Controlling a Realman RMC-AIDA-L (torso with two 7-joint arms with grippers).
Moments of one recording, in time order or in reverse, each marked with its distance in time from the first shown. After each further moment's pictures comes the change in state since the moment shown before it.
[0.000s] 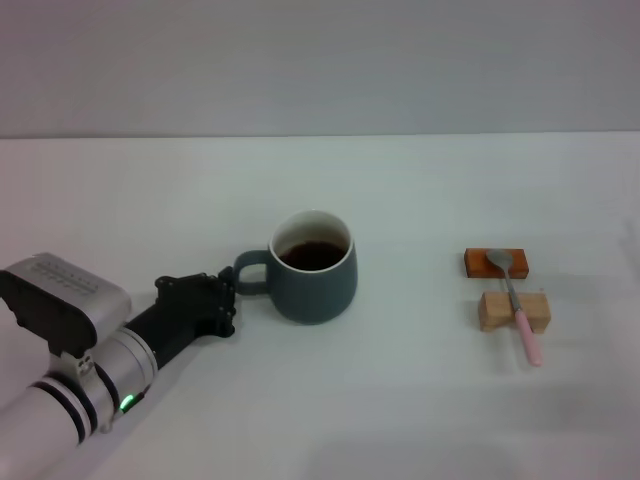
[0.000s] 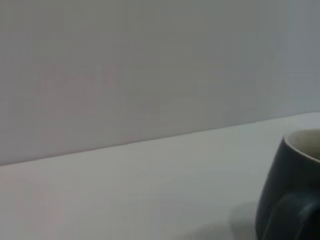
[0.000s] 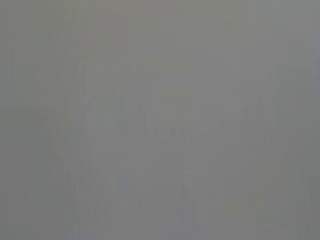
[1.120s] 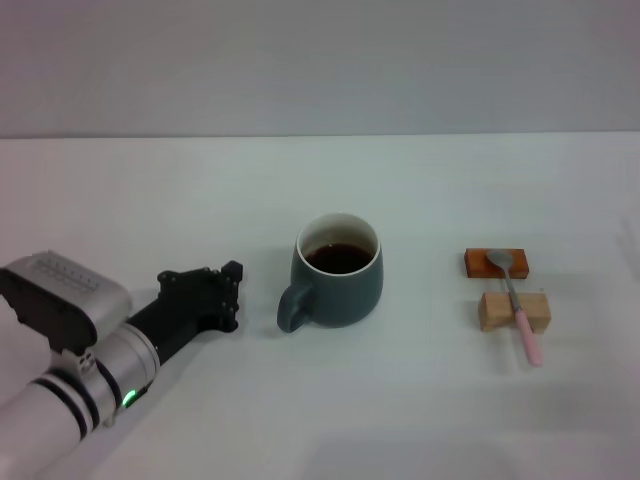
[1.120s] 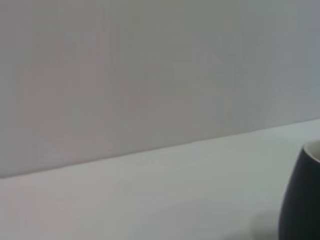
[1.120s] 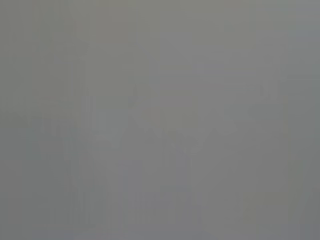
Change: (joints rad) left arm 0.010 0.004 -0.025 0.033 0.017 -0.001 0.013; right arm -0.003 -0.002 0.003 0.011 -0.012 -0.001 0.000
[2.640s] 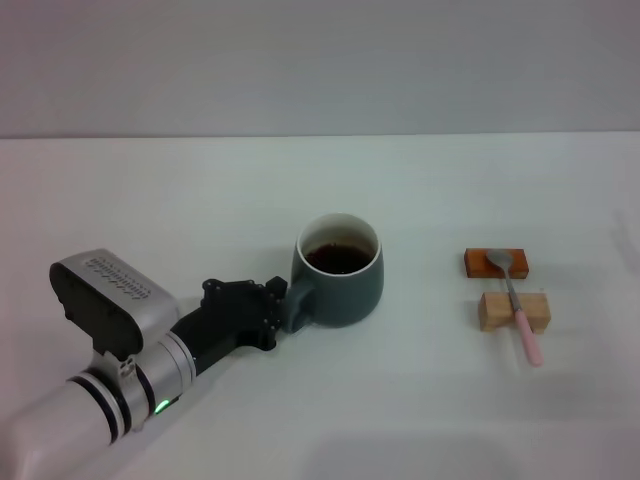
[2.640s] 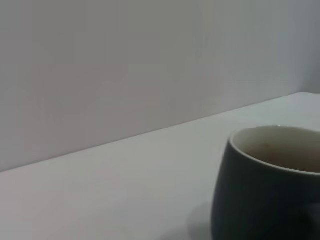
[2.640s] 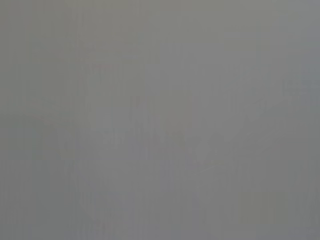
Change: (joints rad) left arm -0.038 -0.005 0.103 0.017 0.017 -0.028 -0.007; right arm 0.022 -0.001 0.007 0.010 0.000 0.026 -0.003
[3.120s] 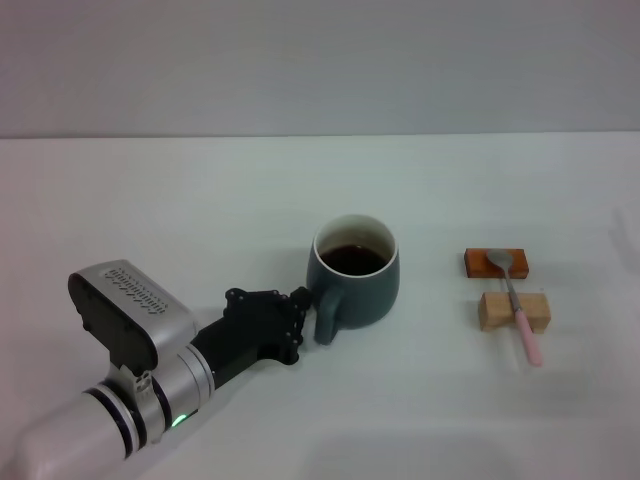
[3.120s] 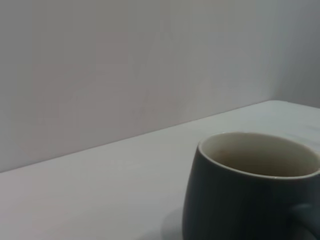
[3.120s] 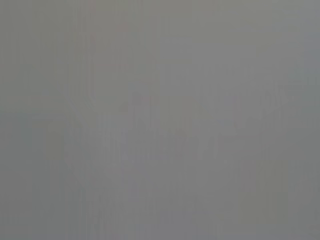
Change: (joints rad) left arm 0.031 0.003 0.054 0.070 0.000 0.004 0.007; right arm 0.008 -0.001 0.000 -0.007 0.000 0.001 -0.001
